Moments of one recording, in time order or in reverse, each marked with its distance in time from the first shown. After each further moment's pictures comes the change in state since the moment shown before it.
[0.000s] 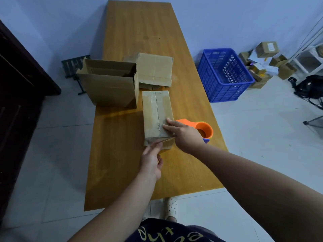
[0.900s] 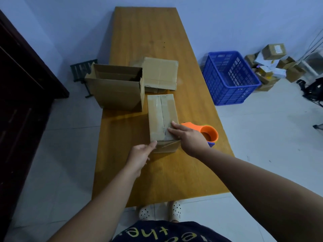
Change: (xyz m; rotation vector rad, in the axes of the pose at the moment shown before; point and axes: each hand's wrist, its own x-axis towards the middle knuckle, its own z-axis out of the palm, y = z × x) left_hand -0.003 0.055 -0.033 0.828 -0.051 0.216; right_hand 0.000 0.003 0.002 0.050 -0.004 -0.031
